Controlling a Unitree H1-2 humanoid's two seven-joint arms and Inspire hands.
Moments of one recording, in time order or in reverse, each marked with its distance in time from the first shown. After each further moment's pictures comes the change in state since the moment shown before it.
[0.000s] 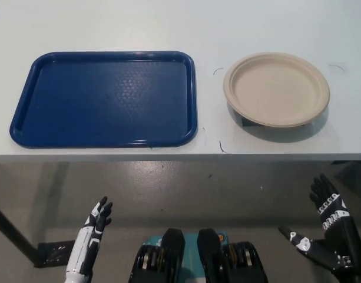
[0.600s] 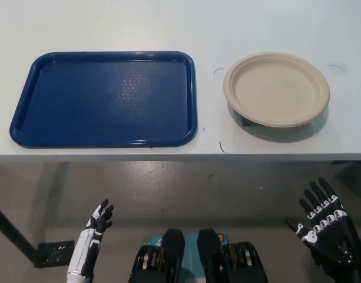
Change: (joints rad) left_arm 0.000 -0.001 0.000 0.019 0.004 0.001 0.000; right_arm -0.027 0.002 -0.023 -0.003 0.351 0.209 0.015
